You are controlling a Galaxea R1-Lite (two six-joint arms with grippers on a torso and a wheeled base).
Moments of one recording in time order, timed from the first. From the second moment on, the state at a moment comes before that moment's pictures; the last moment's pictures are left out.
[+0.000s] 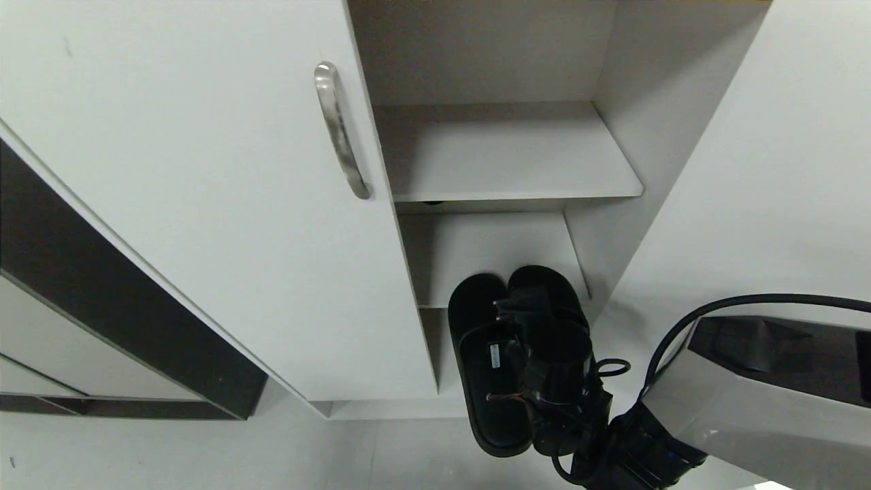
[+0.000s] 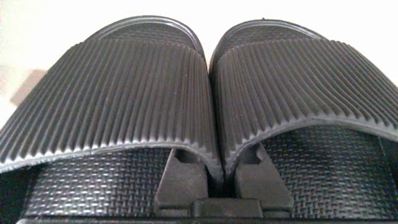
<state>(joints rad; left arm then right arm) 0.00 0.00 0.00 0.00 -0.05 0.05 0.85 2.25 -0.92 -1.34 -0.74 -0.07</state>
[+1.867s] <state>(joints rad) 0.00 0.00 0.00 0.00 -0.05 0.04 0.69 2.47 -1.67 -0.86 -0.71 0.02</state>
